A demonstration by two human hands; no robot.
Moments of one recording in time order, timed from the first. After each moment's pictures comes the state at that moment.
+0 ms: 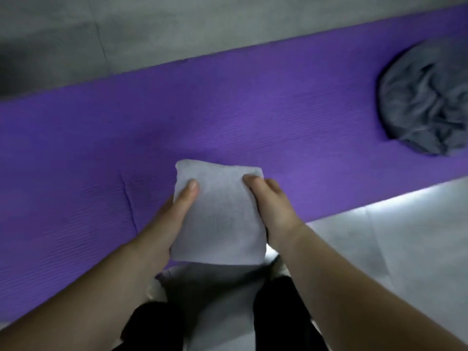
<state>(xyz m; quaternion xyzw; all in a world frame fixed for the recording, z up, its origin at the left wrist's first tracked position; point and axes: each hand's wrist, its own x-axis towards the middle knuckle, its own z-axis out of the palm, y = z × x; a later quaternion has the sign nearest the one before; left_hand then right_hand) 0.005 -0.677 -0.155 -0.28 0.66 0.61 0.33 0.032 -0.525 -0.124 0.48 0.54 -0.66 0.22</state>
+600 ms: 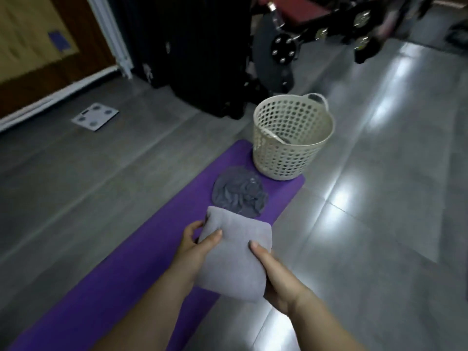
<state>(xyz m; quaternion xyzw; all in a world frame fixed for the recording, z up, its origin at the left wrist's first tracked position) 0.115 -0.370 0.309 0.03 0.70 0.57 0.42 0.246 -0.290 0.296 0.40 0.33 -0.85 -0.04</state>
